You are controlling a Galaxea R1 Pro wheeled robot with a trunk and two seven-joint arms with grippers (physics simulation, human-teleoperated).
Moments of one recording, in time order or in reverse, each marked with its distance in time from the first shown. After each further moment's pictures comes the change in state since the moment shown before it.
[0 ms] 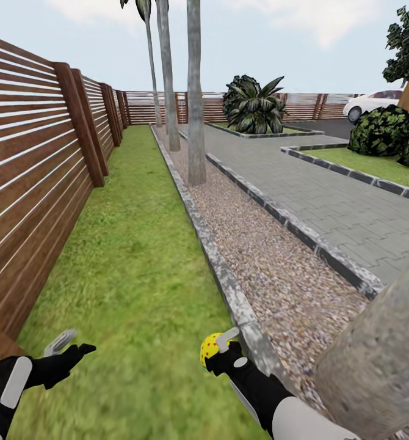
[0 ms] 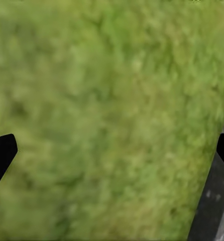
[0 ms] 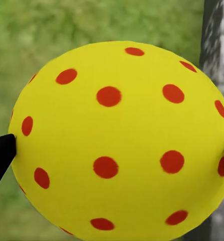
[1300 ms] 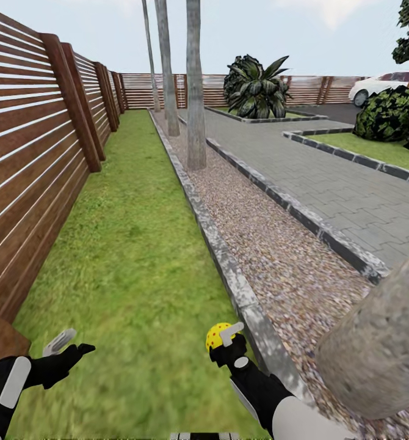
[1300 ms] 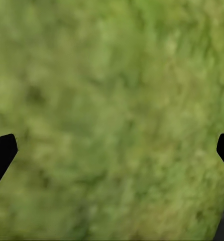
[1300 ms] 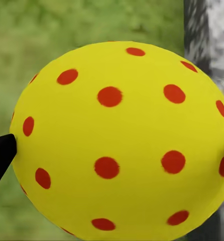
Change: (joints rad) left arm 0.000 0.004 0.003 -0.001 0.000 0.003 -0.001; right arm -0.001 0.000 -0.003 0.000 0.000 -0.084 -0.127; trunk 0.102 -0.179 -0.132
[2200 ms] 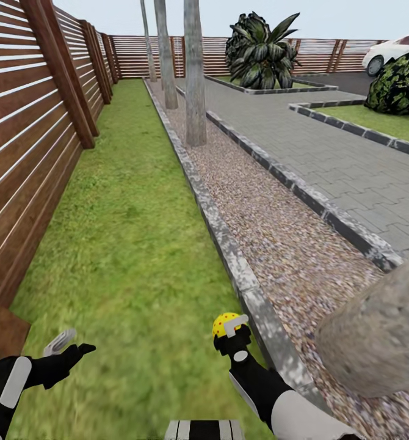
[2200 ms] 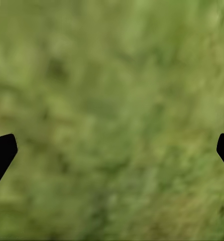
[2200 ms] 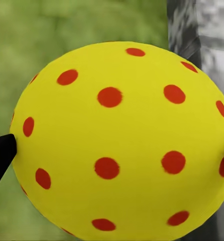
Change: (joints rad) left arm 0.000 -0.002 0.000 0.000 0.000 0.000 -0.001; right arm -0.019 0.000 -0.002 -0.021 0.000 -0.008 -0.124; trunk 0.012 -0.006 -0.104
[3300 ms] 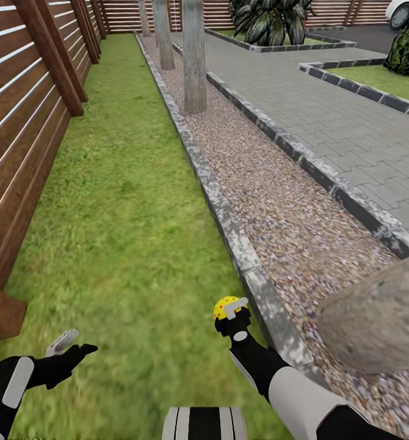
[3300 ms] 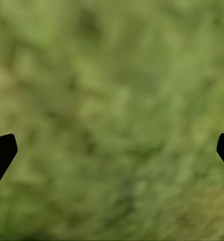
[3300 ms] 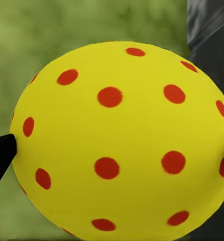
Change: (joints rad) left arm 0.000 -0.008 -0.005 0.001 0.000 0.000 0.001; right arm -0.104 0.000 0.008 0.046 0.001 0.003 0.012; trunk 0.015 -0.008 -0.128
